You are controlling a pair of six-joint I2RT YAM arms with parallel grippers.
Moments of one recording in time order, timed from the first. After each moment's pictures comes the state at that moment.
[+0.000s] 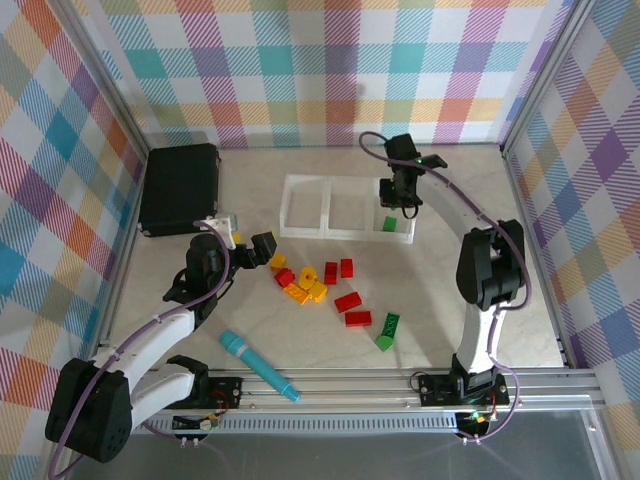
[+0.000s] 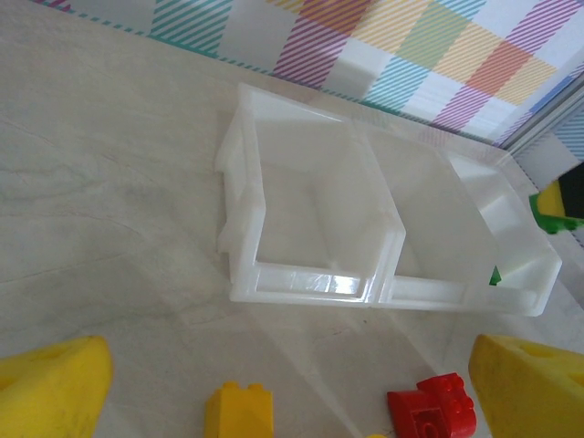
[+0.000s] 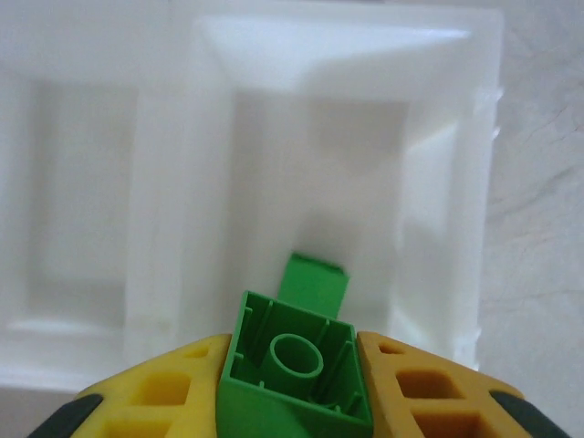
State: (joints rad) left arm -0.33 1.02 0.46 0.22 0.09 -0.45; right arm 0.34 1.96 1.71 -0.88 0.10 0.28
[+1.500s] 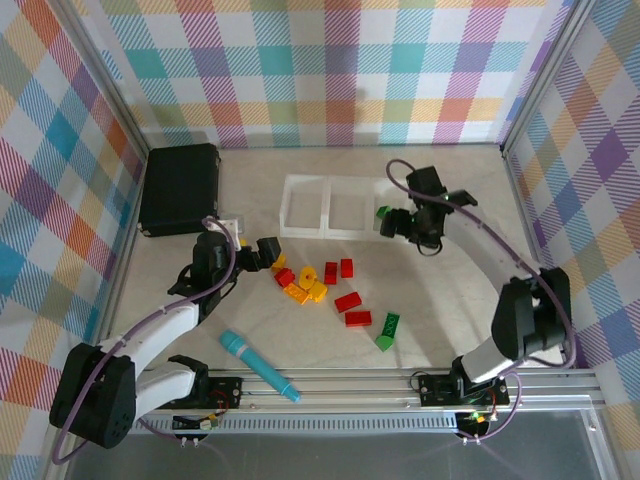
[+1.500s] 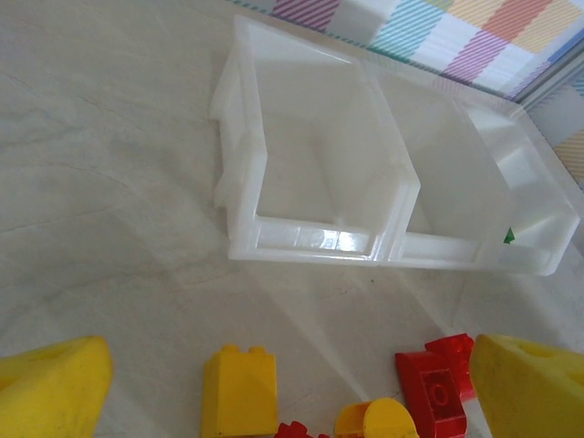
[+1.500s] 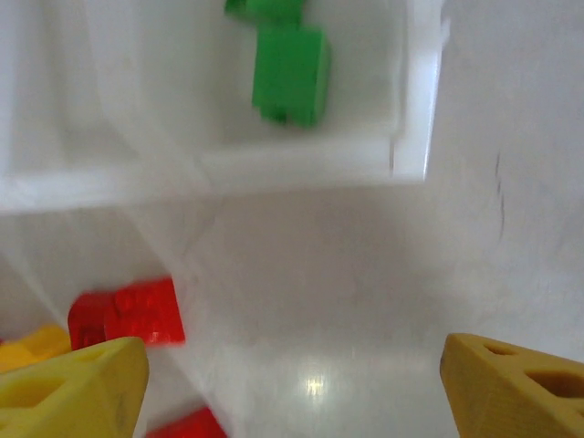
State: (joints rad) left arm -0.33 1.10 0.47 0.20 0.14 -0.44; right arm 0.35 1.51 1.21 -0.86 -0.06 0.53
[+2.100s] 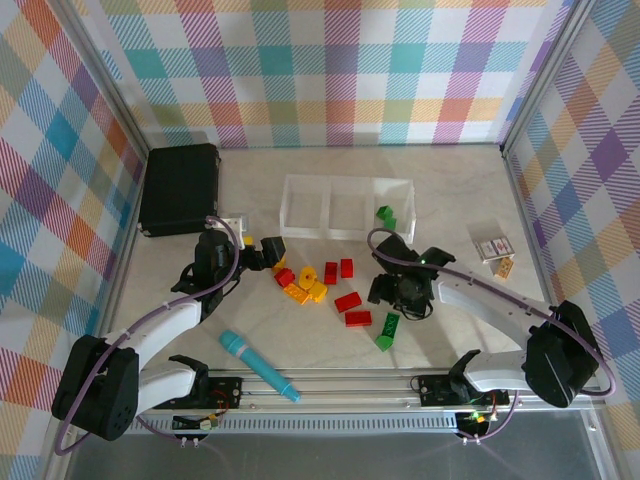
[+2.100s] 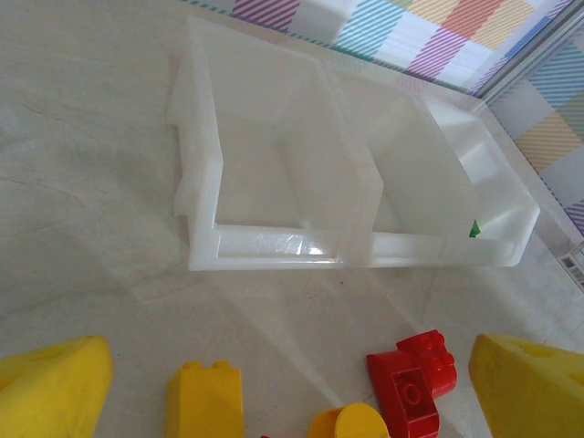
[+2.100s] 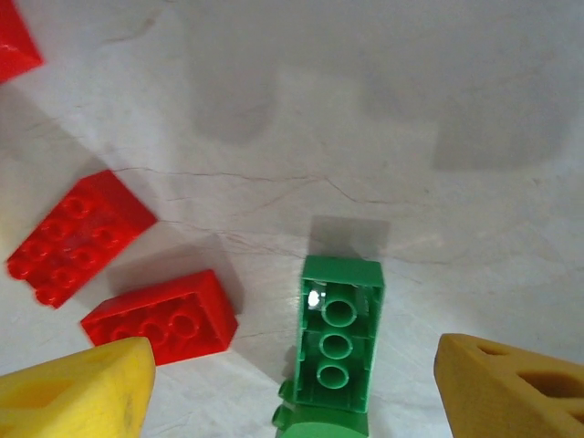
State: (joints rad) left arm -0.33 1.14 0.47 0.27 0.20 -0.43; right arm 0.73 1.28 0.86 -0.95 0.03 1.02
